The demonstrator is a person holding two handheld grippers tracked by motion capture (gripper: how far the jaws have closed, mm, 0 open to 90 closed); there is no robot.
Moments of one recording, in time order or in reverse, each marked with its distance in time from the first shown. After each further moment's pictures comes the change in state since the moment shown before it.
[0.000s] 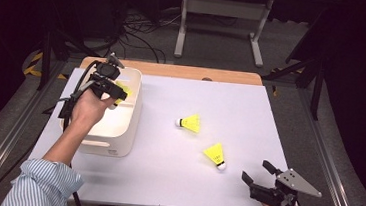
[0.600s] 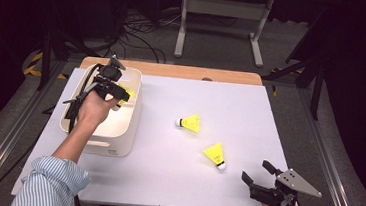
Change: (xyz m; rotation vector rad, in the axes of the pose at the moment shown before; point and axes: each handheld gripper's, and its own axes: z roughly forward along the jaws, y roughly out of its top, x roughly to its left) left arm 0.008 0.002 0.026 0.009 -0.030 -0.053; right arm 0.000 0.000 0.000 0.000 0.003 0.001
